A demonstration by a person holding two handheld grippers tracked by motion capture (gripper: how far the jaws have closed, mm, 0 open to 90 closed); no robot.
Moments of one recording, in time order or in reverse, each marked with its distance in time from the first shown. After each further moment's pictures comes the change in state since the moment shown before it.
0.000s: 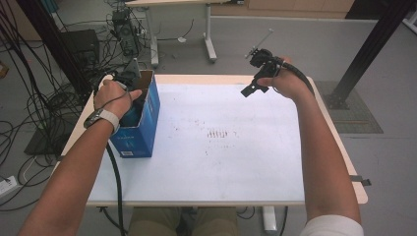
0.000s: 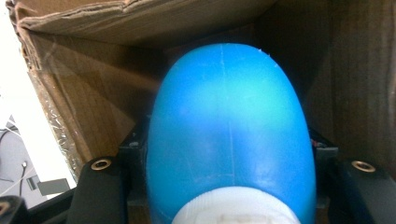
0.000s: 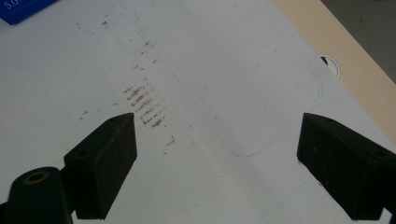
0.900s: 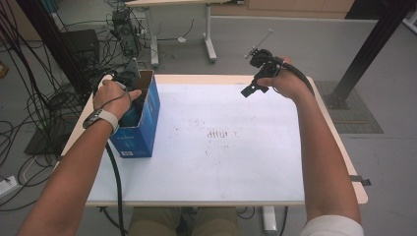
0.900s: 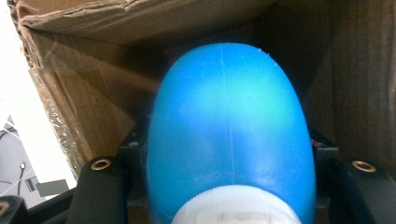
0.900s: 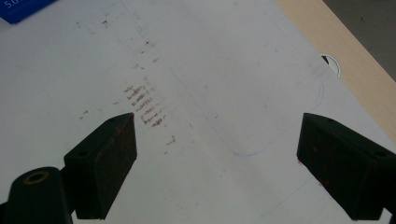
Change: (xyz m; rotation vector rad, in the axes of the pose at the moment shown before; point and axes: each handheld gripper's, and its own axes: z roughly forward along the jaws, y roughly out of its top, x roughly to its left) left arm 0.001 -0.002 0.000 -0.005 -0.004 0.002; right arm 0.000 0.001 0.000 0.004 0.001 0.002
